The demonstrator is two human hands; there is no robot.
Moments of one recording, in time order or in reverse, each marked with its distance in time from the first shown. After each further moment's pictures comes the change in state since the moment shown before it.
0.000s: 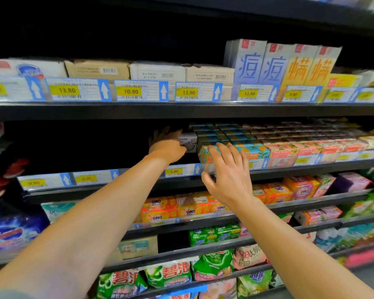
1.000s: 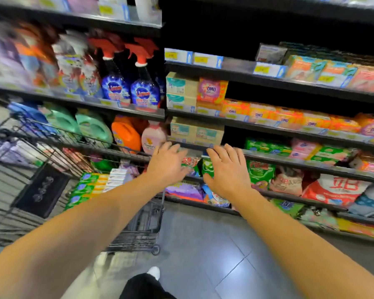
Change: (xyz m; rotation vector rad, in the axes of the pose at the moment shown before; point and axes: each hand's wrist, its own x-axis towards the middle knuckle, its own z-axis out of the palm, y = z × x) left_hand -0.464 -0.178 0.065 0.262 -0.064 -0.017; right_hand -0.297 -0.191 -0.051 0.060 -0.550 -0.323
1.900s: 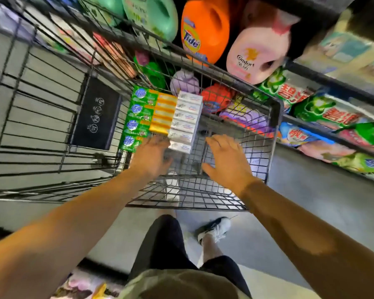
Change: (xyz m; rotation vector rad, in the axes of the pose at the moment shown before) left_hand -0.115 -0.356 0.199 -0.342 -0.551 -0.388; right_hand 0.140 -0.286 0.251 0.205 -0.622 -0.152
